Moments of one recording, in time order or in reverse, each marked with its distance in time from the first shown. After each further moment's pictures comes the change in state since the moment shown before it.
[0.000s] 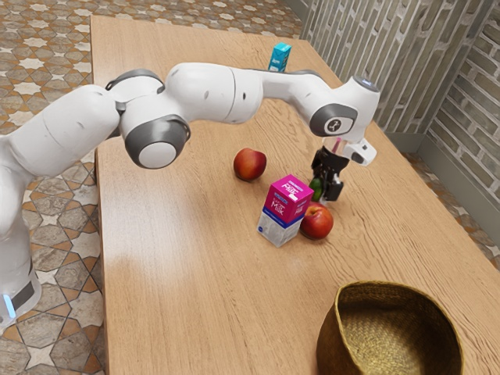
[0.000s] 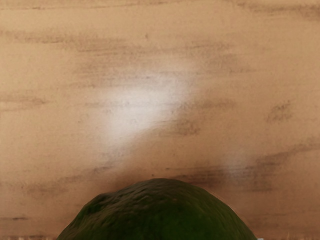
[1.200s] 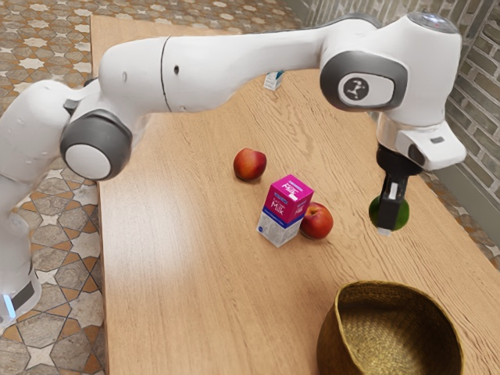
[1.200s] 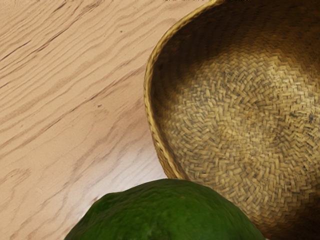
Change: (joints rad) arm -0.489 -0.223 -0.009 0.265 0.037 -0.247 0.027
